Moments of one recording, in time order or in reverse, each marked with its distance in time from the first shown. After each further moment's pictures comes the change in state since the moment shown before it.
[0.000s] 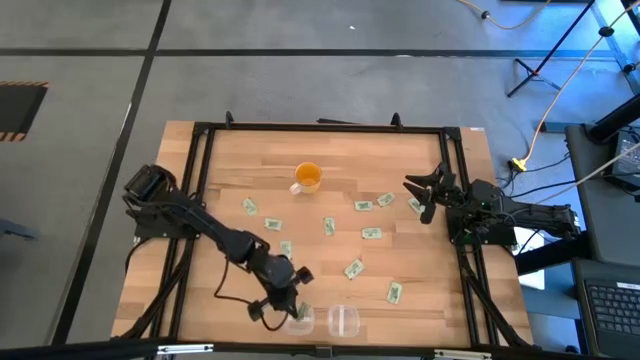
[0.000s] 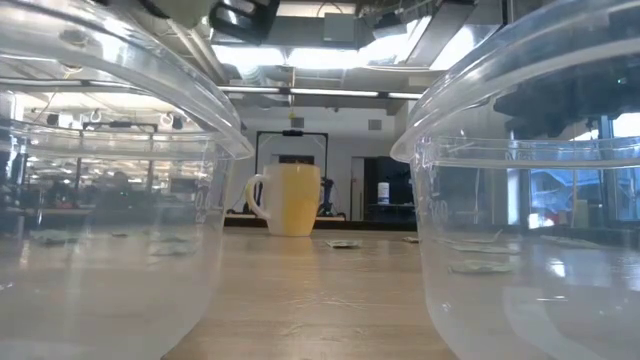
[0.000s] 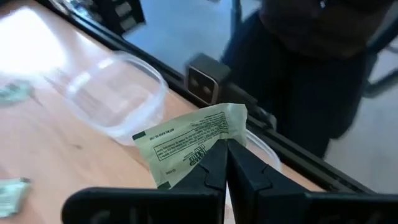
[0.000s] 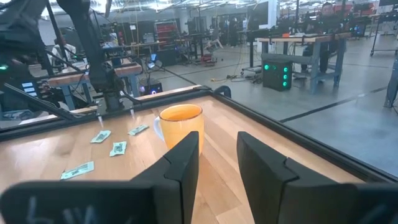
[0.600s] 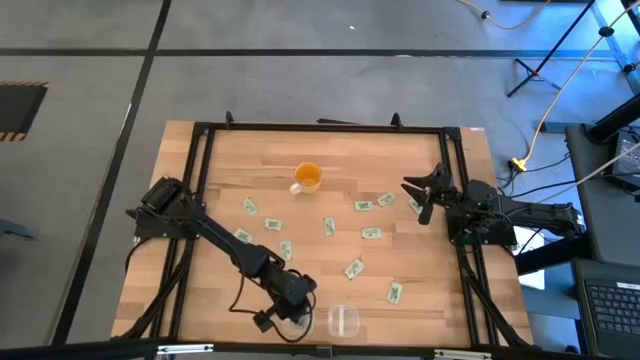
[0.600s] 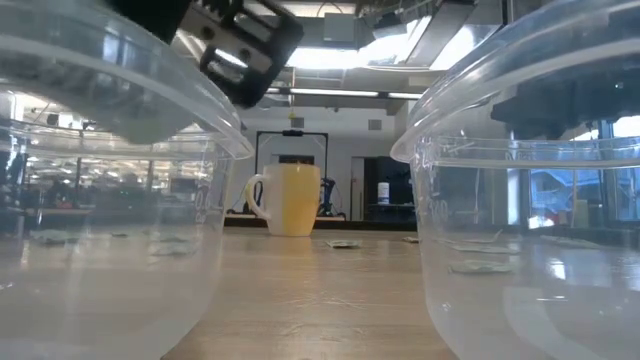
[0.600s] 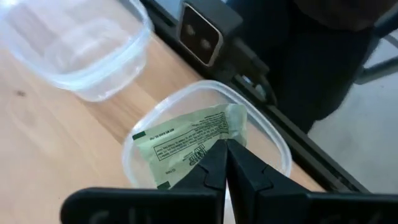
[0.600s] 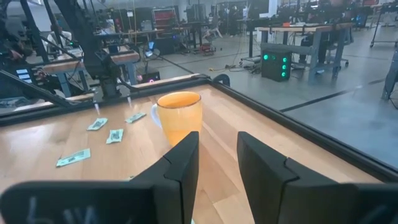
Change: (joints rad) left arm -0.021 0.157 0.159 -0.189 -0.025 -0.134; right arm 0.000 0.055 0.000 0.001 0.000 -0.001
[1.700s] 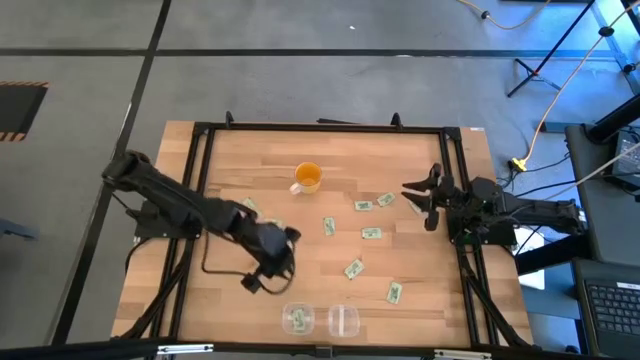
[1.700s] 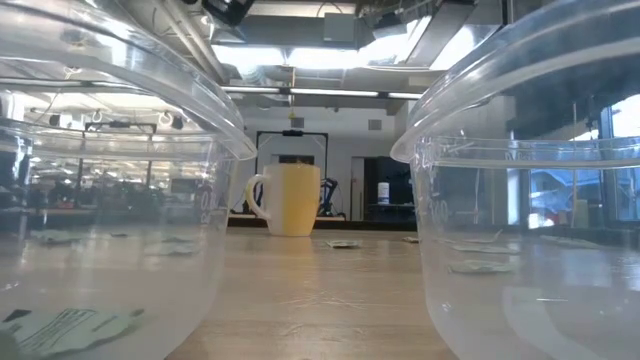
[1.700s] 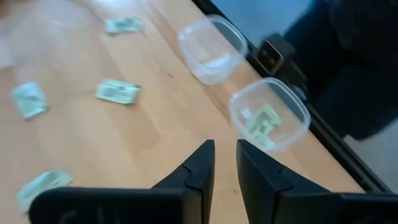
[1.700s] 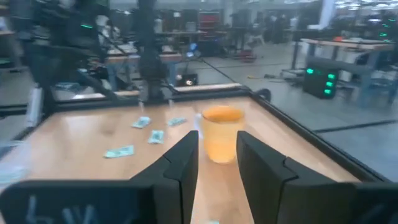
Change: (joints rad) left arm 0.164 -0.454 -0.106 -0.262 -0.114 0.007; right arm 0.042 0.067 0.101 -0.002 -0.175 -0.081
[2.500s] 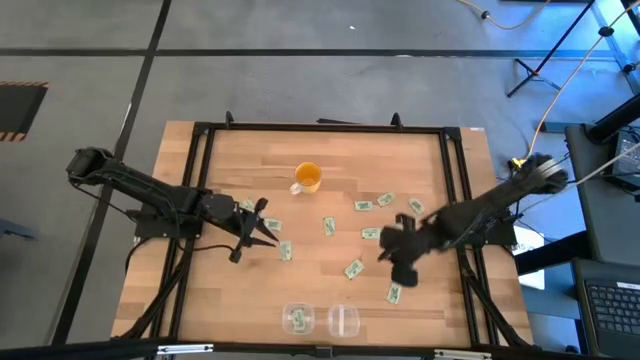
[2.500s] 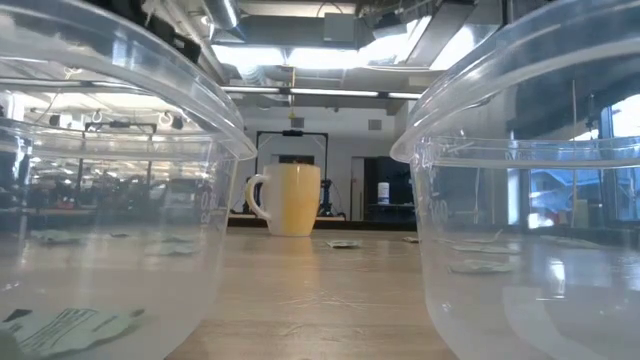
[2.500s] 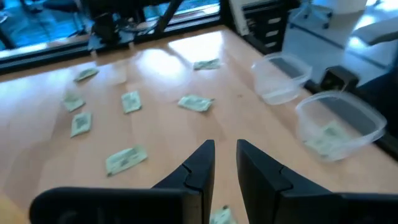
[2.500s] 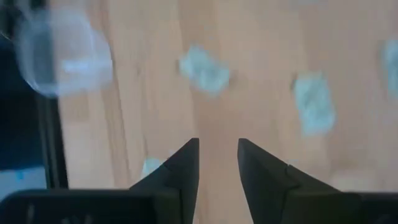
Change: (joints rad) left arm 0.114 -0.479 -0.686 0.614 -0.120 -0.028; right arm 0.577 1.277 0.973 -0.898 -0.008 0.683
